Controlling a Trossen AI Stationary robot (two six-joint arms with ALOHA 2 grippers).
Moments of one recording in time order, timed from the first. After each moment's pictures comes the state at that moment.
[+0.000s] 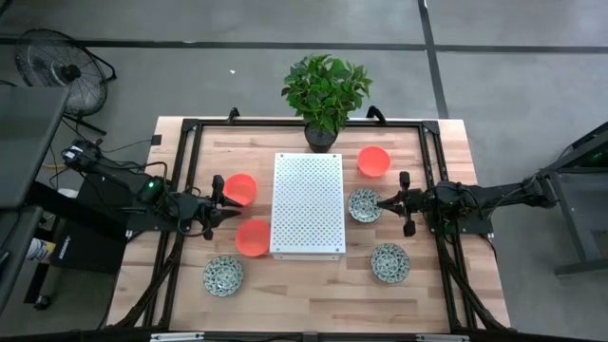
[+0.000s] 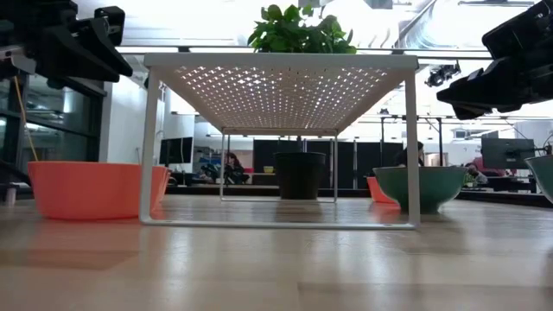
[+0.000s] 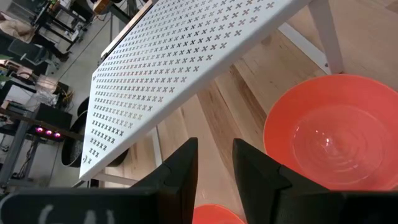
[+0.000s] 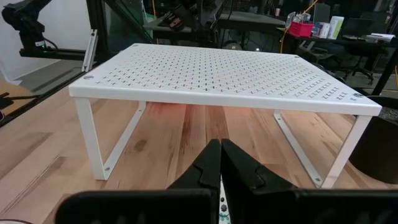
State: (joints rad) left arm -0.45 0.58 0.47 -0.42 -0.50 0.47; right arm 0.10 0.18 0.01 0.03 0.10 -0.03
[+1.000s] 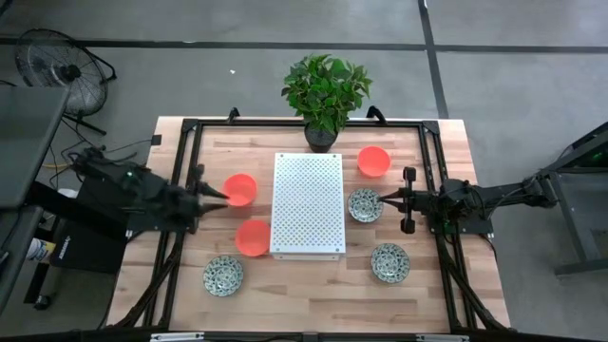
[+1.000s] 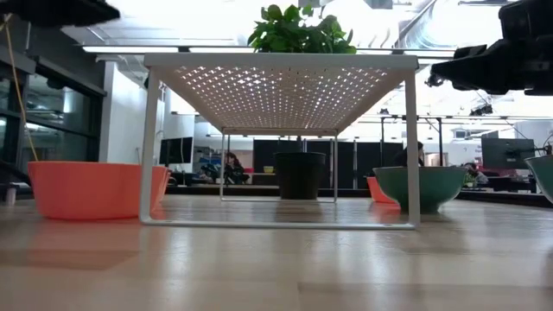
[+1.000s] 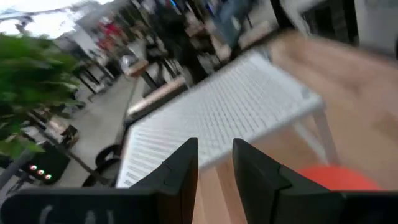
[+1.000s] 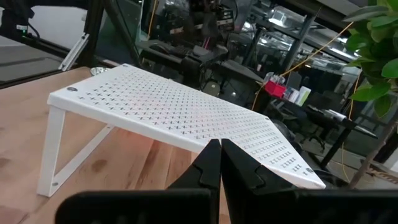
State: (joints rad) left arm -0.45 0.24 0.47 -0.38 -0.43 0.45; right arm 0.10 0.18 0.01 0.20 0.12 -0.36
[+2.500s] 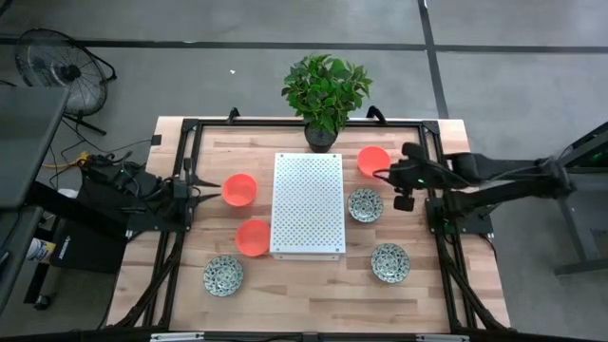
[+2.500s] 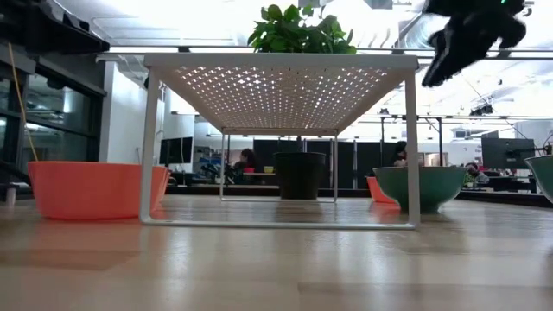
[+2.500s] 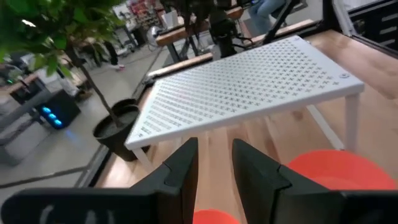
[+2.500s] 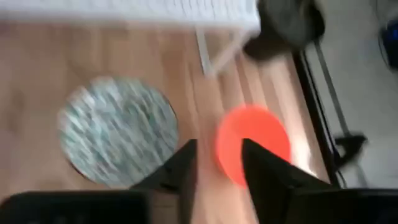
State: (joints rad) left arm -0.45 0.01 0.41 -0.59 -0.58 0.23; right arm -0.04 0.89 0.85 -0.92 0.35 -0.06
